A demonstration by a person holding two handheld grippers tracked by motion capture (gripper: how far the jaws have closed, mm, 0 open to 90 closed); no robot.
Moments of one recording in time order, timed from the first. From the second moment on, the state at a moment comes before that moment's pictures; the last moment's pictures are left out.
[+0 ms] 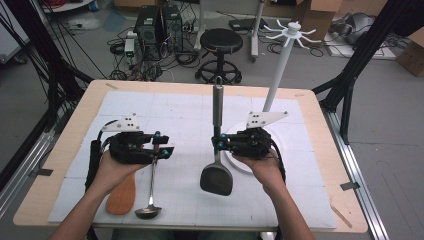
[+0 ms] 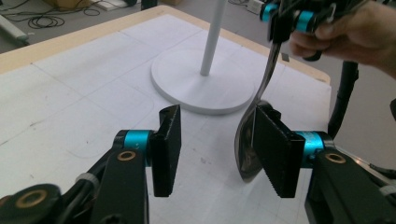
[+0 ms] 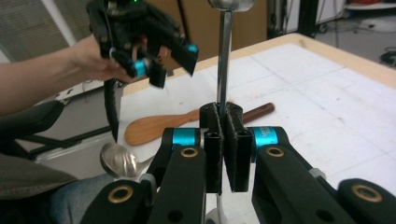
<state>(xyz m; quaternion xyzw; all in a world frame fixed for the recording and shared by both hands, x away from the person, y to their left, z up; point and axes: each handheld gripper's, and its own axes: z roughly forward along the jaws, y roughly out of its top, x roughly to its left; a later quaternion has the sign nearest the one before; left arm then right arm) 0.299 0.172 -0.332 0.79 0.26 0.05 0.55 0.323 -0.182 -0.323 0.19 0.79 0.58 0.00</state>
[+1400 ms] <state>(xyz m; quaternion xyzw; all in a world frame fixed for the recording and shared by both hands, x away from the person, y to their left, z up) 0.287 0.219 -0.375 0.78 0.32 0.10 0.53 0.318 -0.258 -0.263 0.24 0.74 0.62 0.10</state>
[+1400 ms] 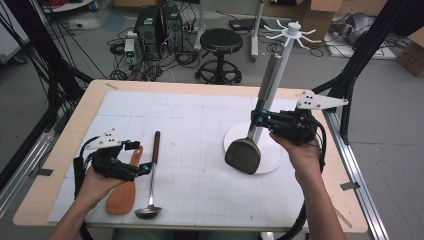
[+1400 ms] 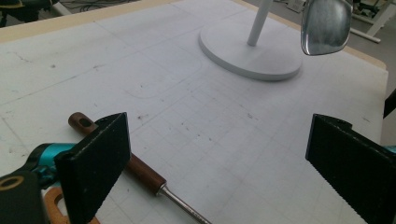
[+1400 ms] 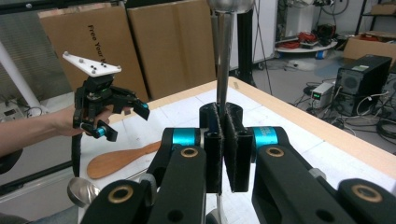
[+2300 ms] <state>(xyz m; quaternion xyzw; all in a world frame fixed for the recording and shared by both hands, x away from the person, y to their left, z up) 0.286 0.222 -0.375 0.78 0.32 0.10 0.53 0.338 -0.271 -0.276 0.28 0.74 0.60 0.11</state>
